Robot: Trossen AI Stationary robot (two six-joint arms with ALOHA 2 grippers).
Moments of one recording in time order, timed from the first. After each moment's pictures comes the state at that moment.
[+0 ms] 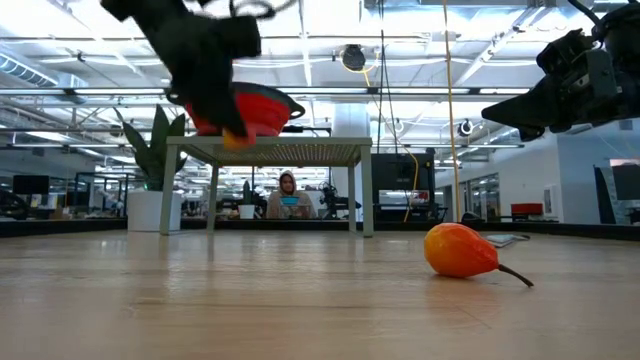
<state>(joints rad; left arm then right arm) -0.07 1.43 0.94 -0.43 -0.10 -0.19 -0.26 0.09 0.02 0.03 -0.10 0.02</state>
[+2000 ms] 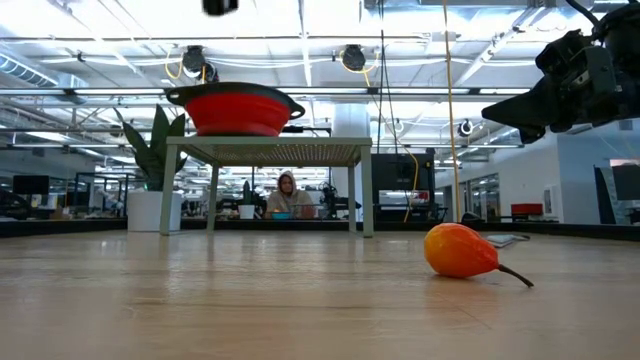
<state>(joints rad) -0.22 1.23 0.94 0.15 -0.05 -0.86 -0.26 0.09 0.02 0.03 -0.10 0.07</state>
